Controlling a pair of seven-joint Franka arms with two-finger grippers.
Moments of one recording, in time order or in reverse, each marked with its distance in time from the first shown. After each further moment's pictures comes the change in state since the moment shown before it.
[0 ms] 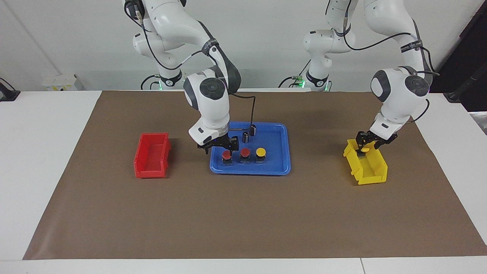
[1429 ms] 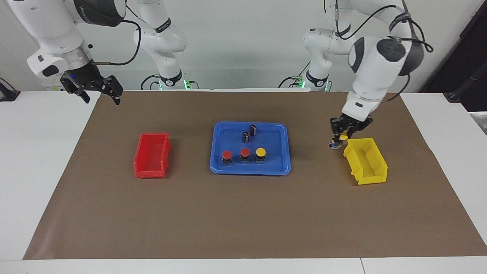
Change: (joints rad) left arm -0.412 0.001 -0.041 0.287 -0.011 -0.218 -0.607; right arm -0.514 -0.351 -0.003 0.037 -0.001 -0.451 -0.616
